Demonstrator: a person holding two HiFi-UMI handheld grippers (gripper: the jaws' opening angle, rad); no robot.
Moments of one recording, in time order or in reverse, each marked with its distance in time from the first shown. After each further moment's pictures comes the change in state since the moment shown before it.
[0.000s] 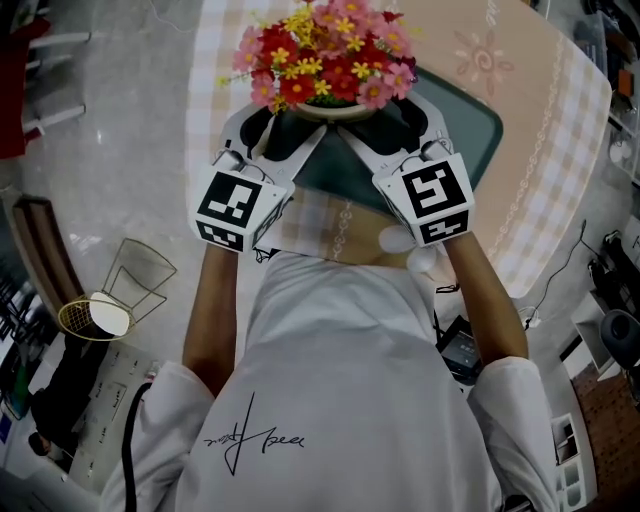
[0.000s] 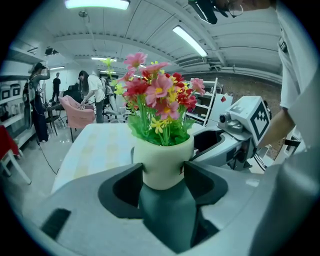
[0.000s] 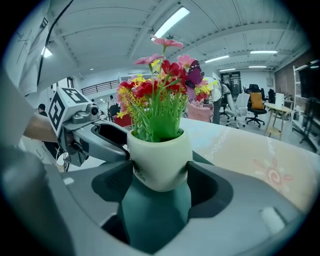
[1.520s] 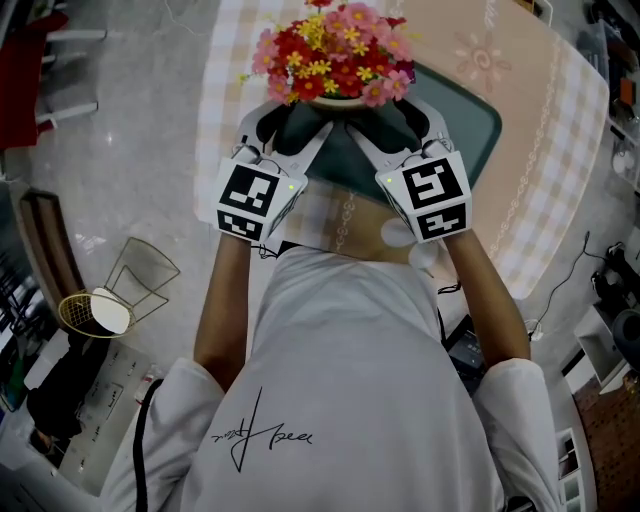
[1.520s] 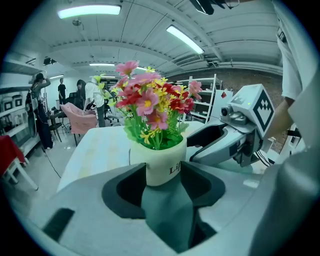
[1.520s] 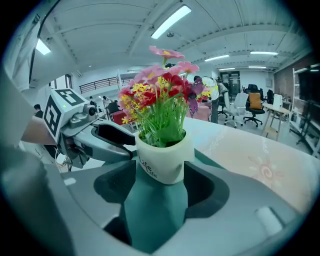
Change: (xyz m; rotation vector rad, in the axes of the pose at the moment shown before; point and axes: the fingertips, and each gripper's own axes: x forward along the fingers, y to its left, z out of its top) left arm -0.007 -0.015 -0.001 0.060 -0.013 0.049; right arm -0.017 0.010 -0.005 -0.006 0.031 -0.024
